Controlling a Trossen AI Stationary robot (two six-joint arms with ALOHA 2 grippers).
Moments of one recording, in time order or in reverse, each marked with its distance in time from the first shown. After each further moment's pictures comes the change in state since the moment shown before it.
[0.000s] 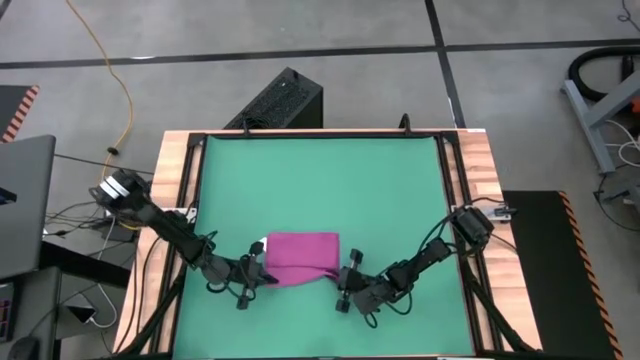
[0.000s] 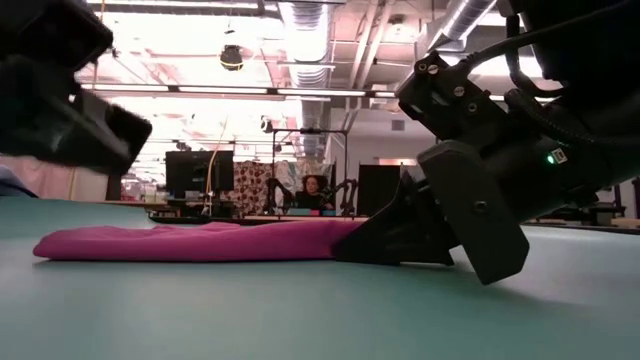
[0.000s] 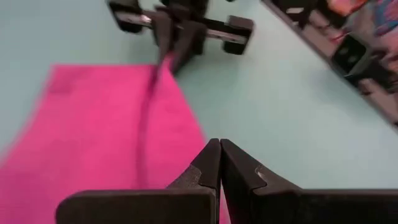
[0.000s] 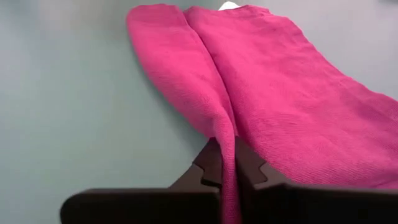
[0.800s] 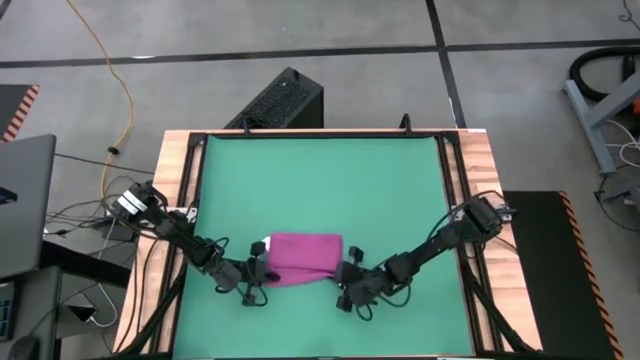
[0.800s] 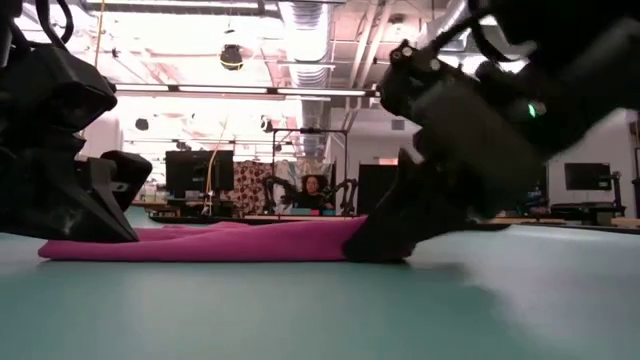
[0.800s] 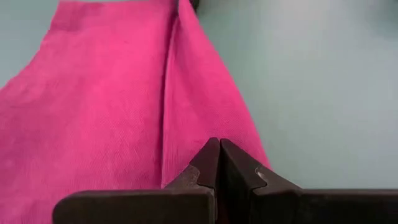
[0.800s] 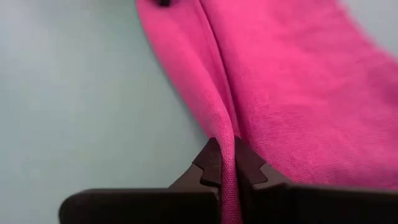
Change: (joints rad) left arm 0.006 0.217 0.000 -0.001 -0.012 -0.022; right arm -0.029 -0.197 0.032 -0.312 -0.293 0.171
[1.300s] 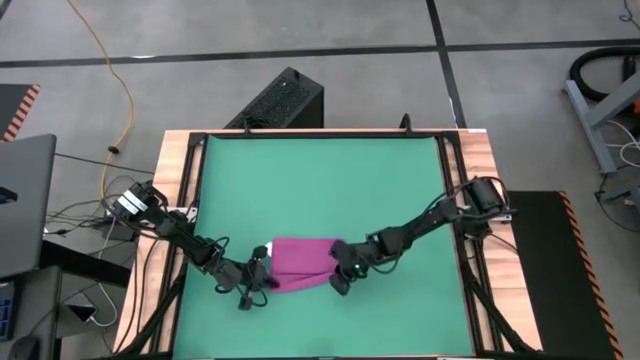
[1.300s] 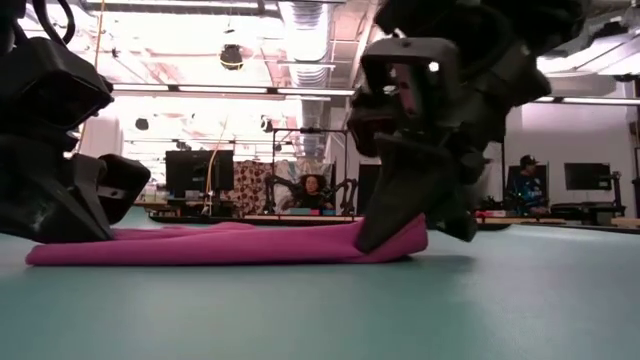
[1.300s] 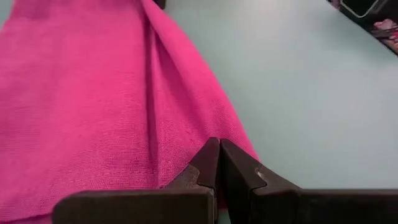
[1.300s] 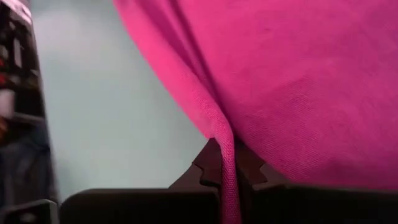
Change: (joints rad) left arm 0.003 0.001 0.000 0.001 0.127 -0.057; right arm -0.220 -0.145 -0.003 -0.092 -0.567 0.324
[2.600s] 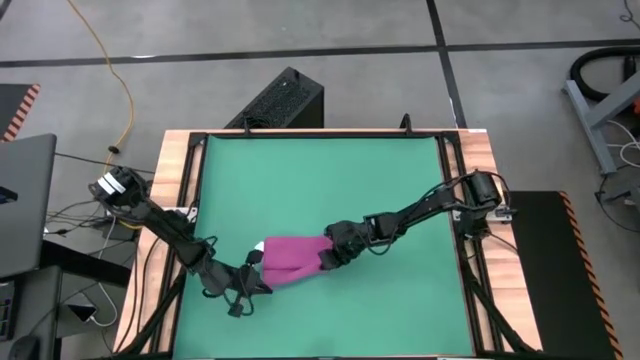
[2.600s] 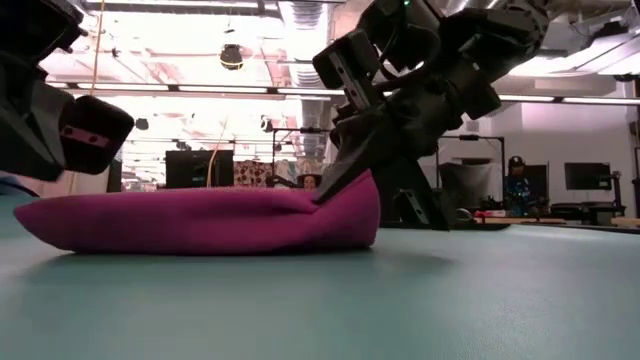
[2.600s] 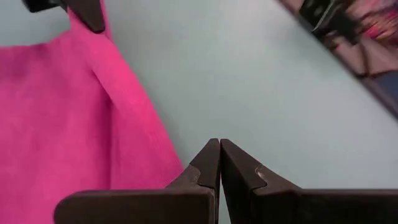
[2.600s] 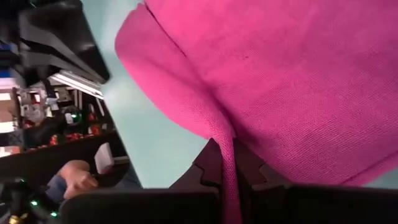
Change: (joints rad) left arm -0.083 -0.255 0.065 -0.229 -0.051 0.060; right arm -0.143 -0.019 0.002 0.188 -0.197 0.328
